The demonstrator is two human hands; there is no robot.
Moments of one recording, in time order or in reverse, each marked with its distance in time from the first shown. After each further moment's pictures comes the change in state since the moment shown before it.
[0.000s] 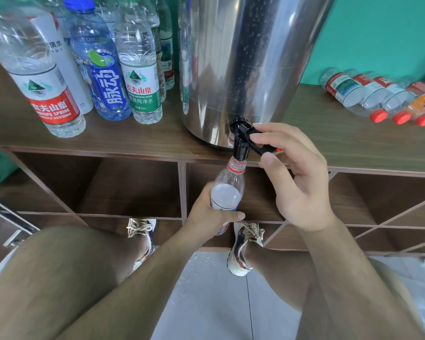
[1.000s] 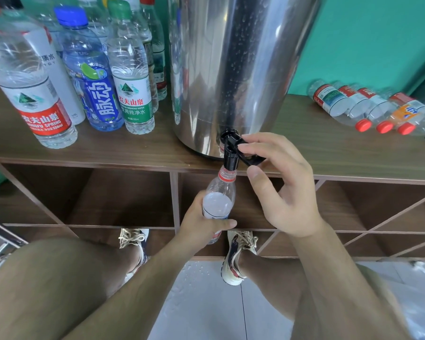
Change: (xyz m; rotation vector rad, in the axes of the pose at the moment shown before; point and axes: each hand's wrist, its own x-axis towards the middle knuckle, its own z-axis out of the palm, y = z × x) left_hand 0.000 -0.001 0.000 -0.007 -0.008 0.025; right_hand 0.004 -0.004 -0.004 -0.078 -0.026 -0.055
